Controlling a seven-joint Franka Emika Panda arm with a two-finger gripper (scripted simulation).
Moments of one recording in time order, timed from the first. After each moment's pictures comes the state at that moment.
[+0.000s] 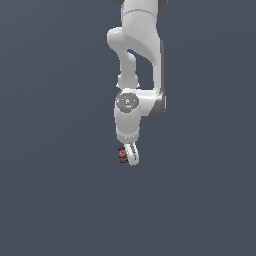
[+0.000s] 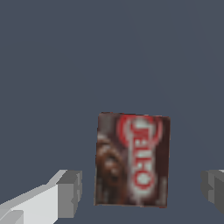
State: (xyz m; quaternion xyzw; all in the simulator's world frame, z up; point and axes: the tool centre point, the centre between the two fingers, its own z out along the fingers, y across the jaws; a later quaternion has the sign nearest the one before) arm 0.002 0.000 0.070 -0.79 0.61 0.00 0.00
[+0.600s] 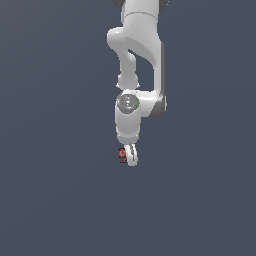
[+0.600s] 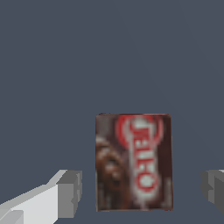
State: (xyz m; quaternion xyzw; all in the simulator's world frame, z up) arm 0.002 0.000 0.065 -0.78 0.63 0.00 0.00
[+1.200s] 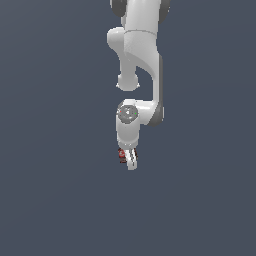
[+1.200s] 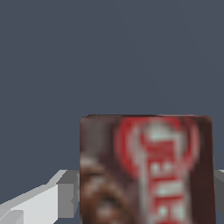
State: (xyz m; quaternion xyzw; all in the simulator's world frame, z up) arm 0.000 0.000 0.020 -0.77 0.63 0.00 0.00
